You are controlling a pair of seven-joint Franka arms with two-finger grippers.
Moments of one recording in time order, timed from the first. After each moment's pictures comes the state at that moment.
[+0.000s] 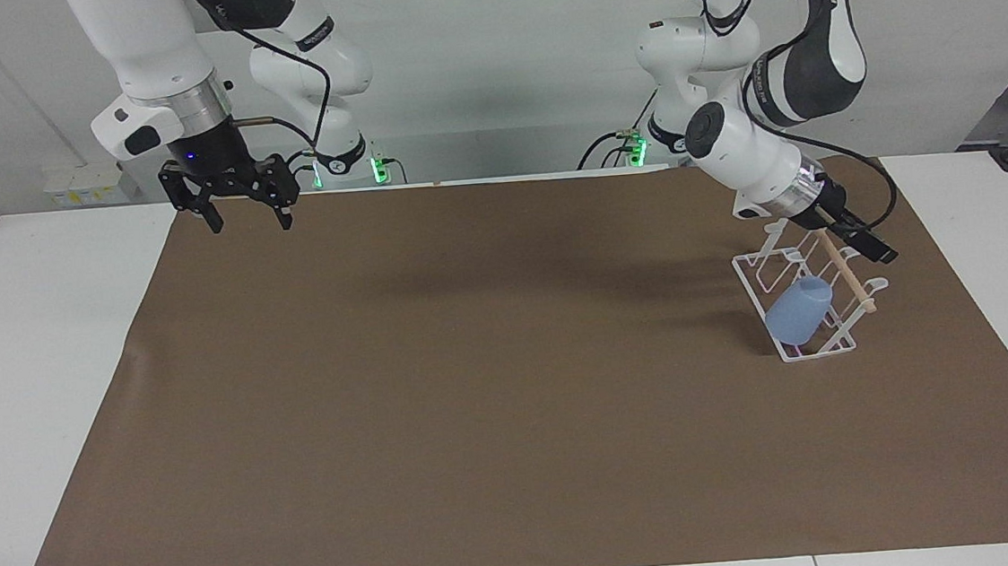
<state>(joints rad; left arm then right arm) -0.11 -0.02 -0.15 -2.06 1.00 1.81 0.76 -0.18 -0.06 0.23 -1.65 0.02 1.67 0.12</state>
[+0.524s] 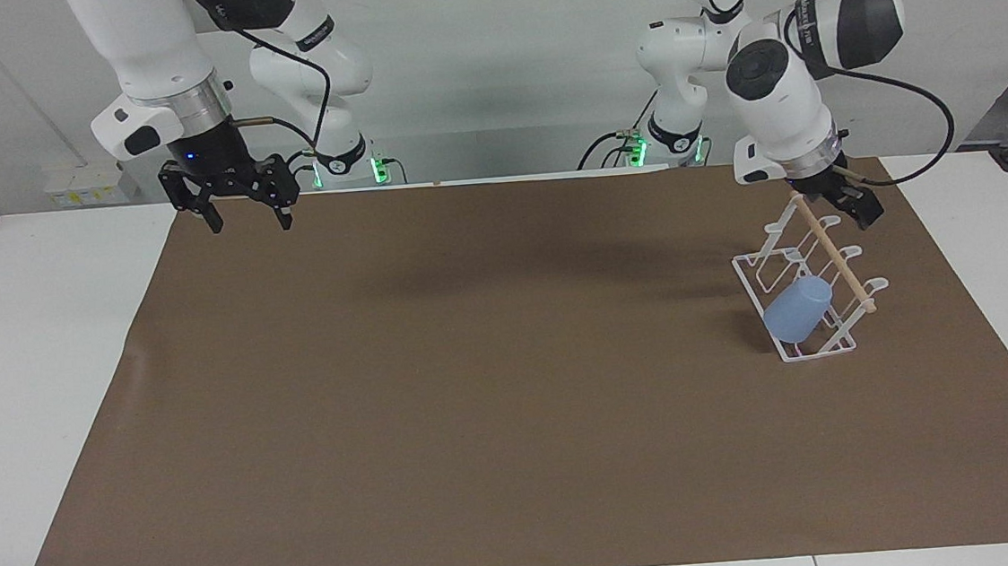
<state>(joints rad) -0.07 -0.13 -0.13 -2.02 0.53 1.74 0.74 -0.18 -0.06 0.23 -1.65 0.02 1.67 0.12</state>
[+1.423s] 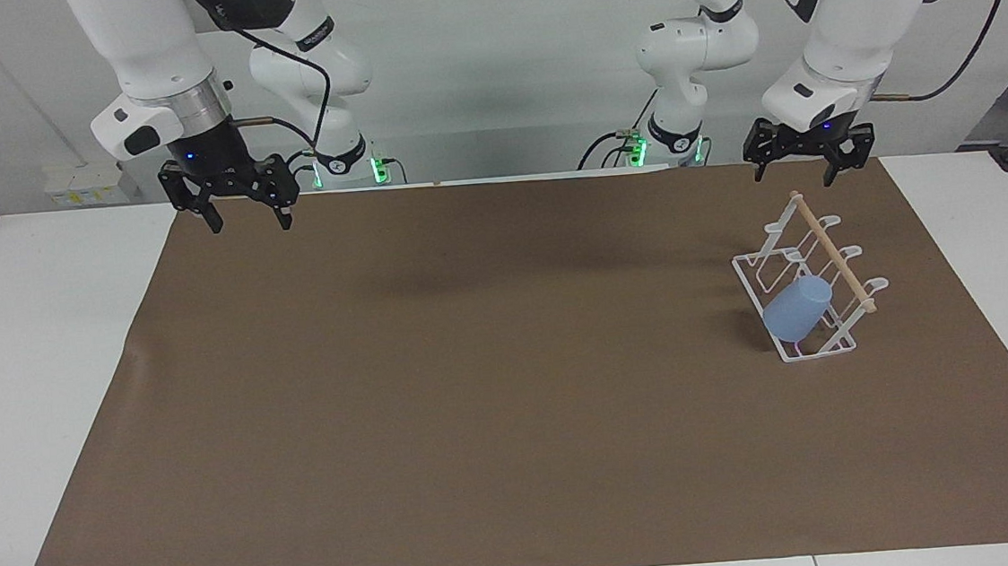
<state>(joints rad) -0.02 -0.13 -0.14 -1.77 0.09 1.56 0.16 -0.18 -0.06 0.23 -1.65 0.02 1.67 0.12</state>
